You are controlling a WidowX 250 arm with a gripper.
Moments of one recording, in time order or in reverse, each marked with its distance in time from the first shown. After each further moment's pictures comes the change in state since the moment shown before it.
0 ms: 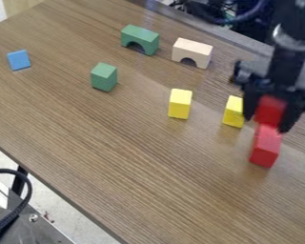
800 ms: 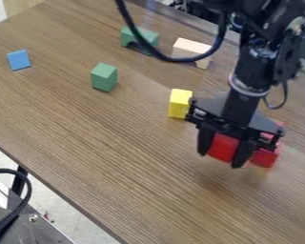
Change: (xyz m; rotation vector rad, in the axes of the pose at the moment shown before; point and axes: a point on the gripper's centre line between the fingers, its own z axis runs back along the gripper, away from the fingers) arm -0.038 0.033 -0.029 0.086 0.068 0.116
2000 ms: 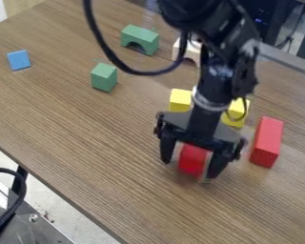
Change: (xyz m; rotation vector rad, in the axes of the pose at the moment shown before) arm -0.011 0.027 -0.008 0.005 0.015 0.057
